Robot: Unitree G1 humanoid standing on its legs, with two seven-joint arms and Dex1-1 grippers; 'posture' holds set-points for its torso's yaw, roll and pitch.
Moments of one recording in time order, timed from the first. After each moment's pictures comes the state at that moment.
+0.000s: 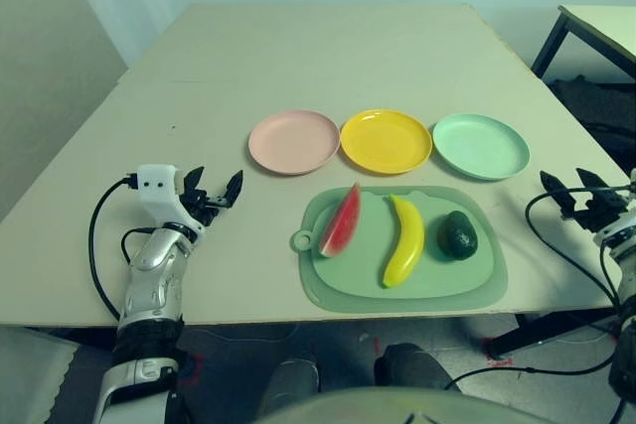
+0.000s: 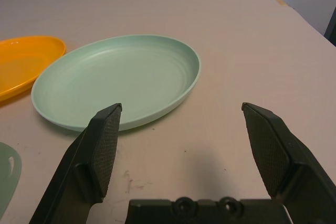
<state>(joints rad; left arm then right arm) -0.16 0.40 0.30 0.35 -0.31 -0.05 -0.45 -0.41 -0.64 -0.46 1.05 0.39 -0.30 0.91</state>
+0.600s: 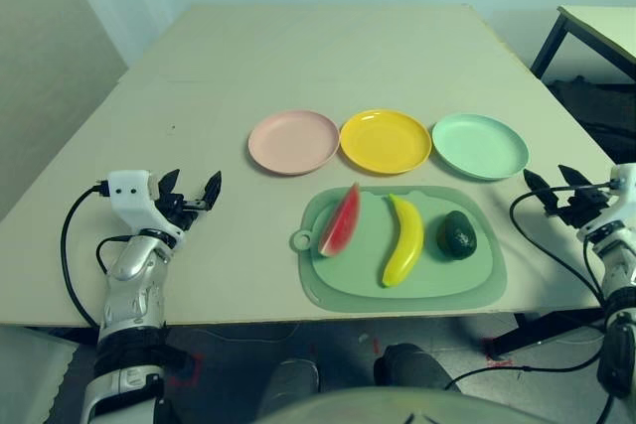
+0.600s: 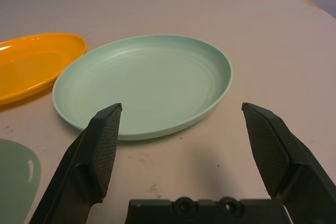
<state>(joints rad) -0.10 0.43 0.37 0.34 -0.33 -0.07 -0.45 -0.43 -0.60 -0.43 1.05 0.37 -0.32 0.91</state>
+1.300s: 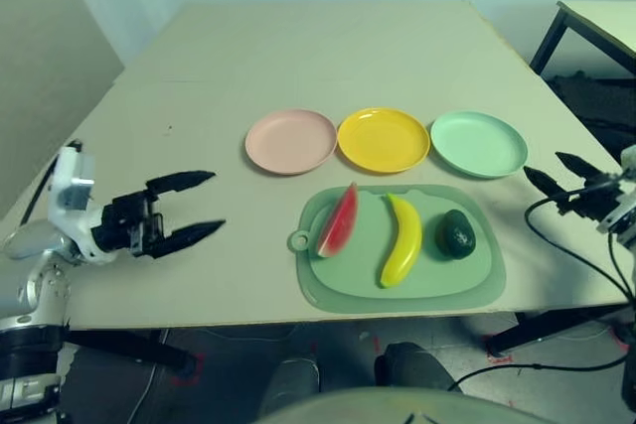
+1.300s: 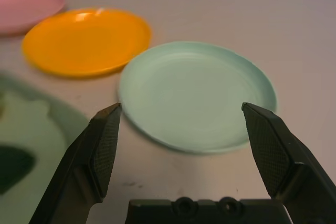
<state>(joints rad) -0.08 0.87 0.26 0.13 -0.68 0.07 -1.60 -0.35 -0.82 -0.25 0.44 0.34 0.12 1.08</state>
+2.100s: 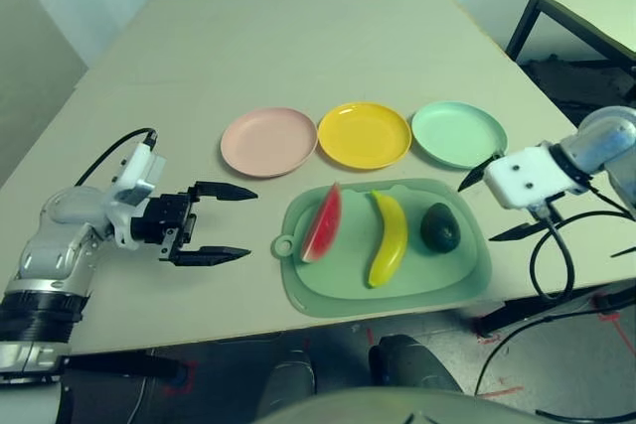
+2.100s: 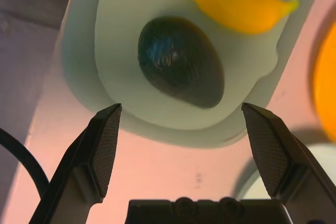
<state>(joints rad) -0.20 0.91 0.09 0.19 -0.59 -0.01 -1.61 -0.76 -0.98 0.49 0.09 0.02 -0.23 1.61</state>
